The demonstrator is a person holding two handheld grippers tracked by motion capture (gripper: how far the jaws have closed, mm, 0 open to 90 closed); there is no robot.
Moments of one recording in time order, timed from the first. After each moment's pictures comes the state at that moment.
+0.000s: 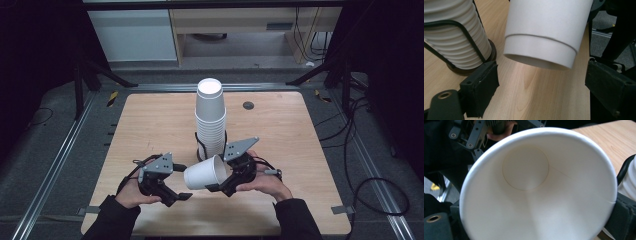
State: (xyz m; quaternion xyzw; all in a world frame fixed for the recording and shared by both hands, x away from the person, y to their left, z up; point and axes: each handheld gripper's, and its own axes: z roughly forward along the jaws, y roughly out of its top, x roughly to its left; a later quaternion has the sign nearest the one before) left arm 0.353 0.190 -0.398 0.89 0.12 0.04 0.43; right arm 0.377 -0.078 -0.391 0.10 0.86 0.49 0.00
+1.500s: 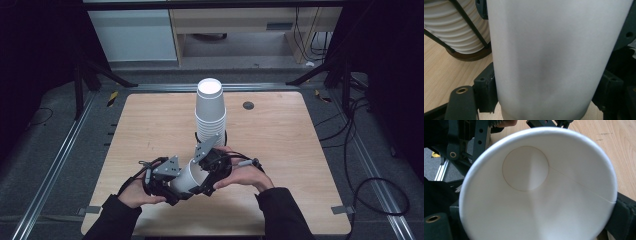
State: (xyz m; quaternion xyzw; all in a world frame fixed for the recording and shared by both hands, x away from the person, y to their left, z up) left arm 0.357 0.182 -0.413 0.92 0.12 0.06 0.37; right arm 0.388 -0.015 -0.390 0.05 0.92 0.39 -0.02
